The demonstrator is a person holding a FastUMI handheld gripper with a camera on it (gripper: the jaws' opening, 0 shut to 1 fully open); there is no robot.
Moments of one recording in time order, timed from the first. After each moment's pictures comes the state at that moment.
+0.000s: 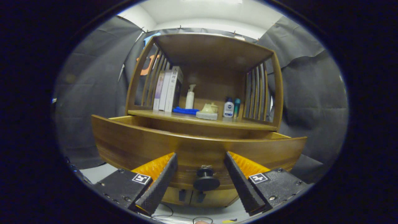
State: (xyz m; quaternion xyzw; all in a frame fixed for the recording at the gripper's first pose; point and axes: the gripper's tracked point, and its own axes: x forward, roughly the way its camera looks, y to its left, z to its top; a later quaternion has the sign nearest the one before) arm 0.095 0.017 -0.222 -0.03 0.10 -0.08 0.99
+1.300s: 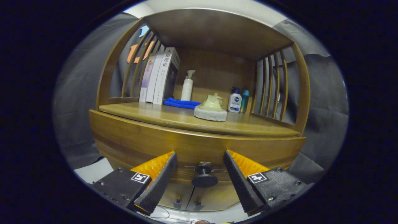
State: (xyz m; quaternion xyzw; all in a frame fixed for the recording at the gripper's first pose) arm 0.208 0.001 -0.233 -0.03 0.14 -0.09 0.98
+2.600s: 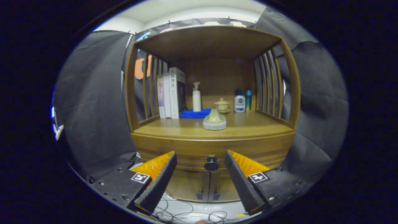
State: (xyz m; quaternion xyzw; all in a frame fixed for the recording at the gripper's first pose) arm 0.105 0.030 -0.142 0.06 0.14 -0.01 0.99
